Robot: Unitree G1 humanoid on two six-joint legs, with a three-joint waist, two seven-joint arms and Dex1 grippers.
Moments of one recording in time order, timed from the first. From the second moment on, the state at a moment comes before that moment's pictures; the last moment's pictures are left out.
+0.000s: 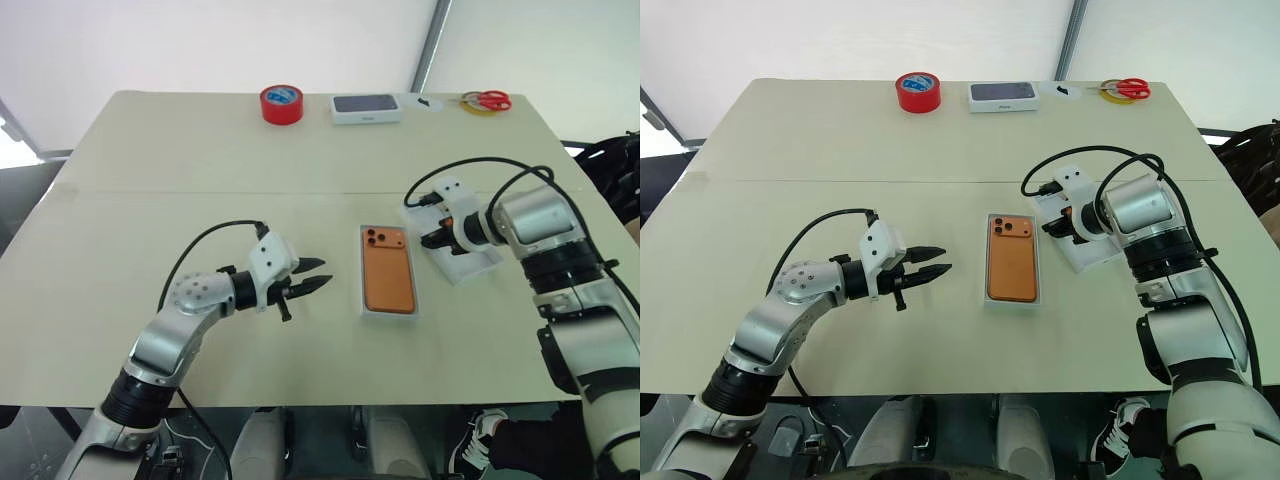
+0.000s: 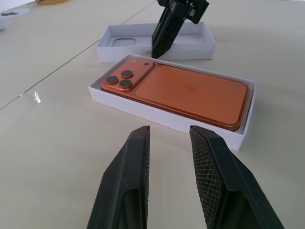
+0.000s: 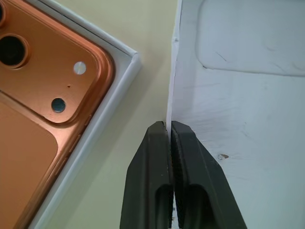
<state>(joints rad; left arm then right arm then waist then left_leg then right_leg) -0.30 0.49 -0.20 -0.30 -0.29 0.40 -0.80 -0.96 -0.67 0.27 0.38 0.14 1.27 0.78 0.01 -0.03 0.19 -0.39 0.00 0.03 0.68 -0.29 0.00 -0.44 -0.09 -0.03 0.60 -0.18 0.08</state>
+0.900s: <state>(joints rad) -0.40 0.41 -0.03 -0.04 -0.30 0.32 -0.68 -0.57 -0.08 -0.24 -0.07 1.95 1.15 -0.97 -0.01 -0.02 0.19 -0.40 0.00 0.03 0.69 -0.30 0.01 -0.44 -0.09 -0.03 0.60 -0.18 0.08</state>
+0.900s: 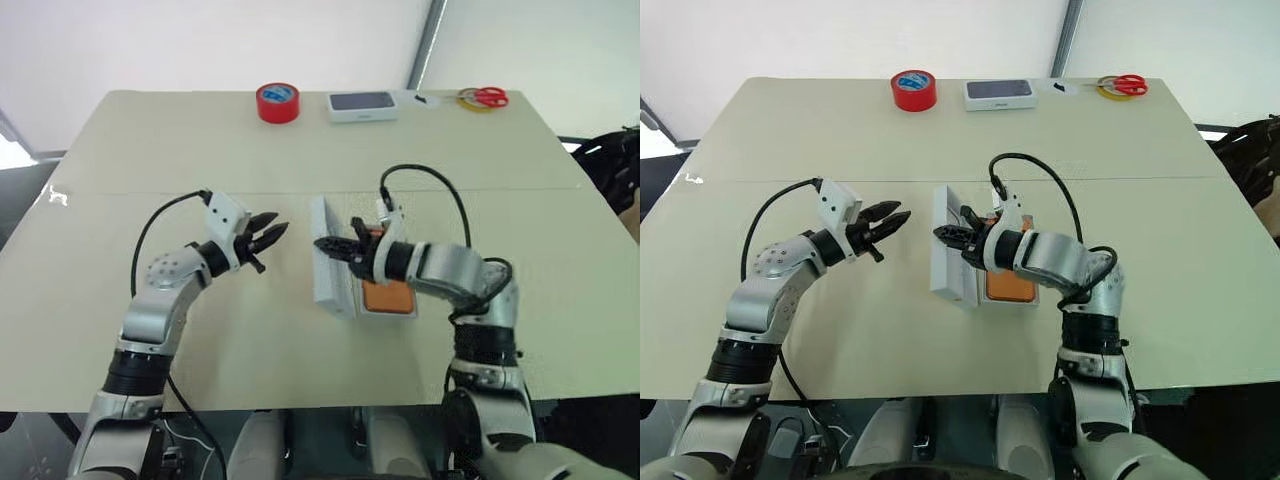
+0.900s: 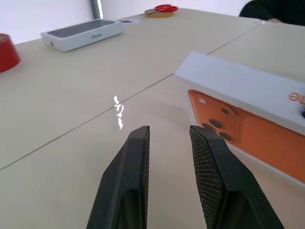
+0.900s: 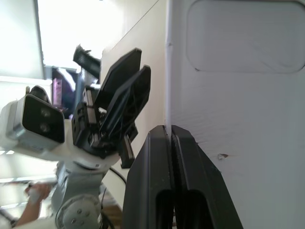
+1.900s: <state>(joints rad) -0.53 0.20 -0.14 0.02 -0.23 0.47 -0.58 -0.65 -0.97 0.22 -0.23 0.86 1.09 0.16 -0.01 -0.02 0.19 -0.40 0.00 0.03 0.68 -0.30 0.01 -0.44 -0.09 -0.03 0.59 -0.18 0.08</state>
